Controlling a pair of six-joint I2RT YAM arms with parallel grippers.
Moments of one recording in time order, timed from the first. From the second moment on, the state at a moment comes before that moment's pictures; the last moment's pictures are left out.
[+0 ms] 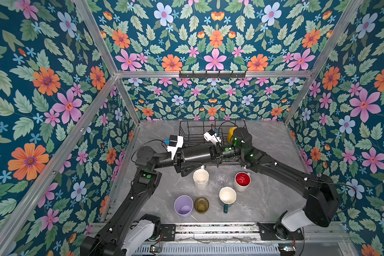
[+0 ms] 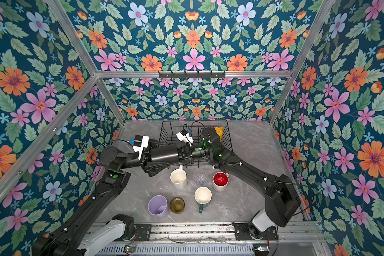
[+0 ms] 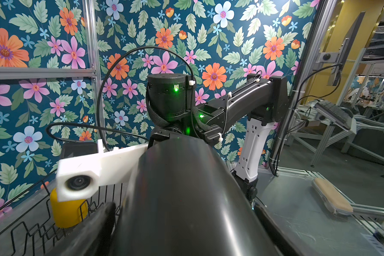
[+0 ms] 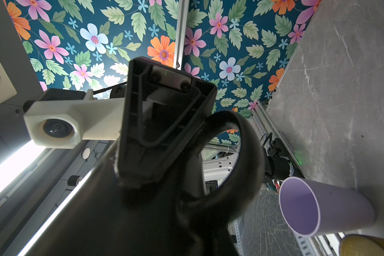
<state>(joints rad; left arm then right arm) -0.31 0.98 0.74 0.54 1.16 -0.36 0.71 1.52 1.20 0.26 -1.07 1.26</state>
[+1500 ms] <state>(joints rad) -0.31 0.96 0.76 0.46 1.20 -0.29 0.75 1.54 1.22 0.27 -1.07 1.26</state>
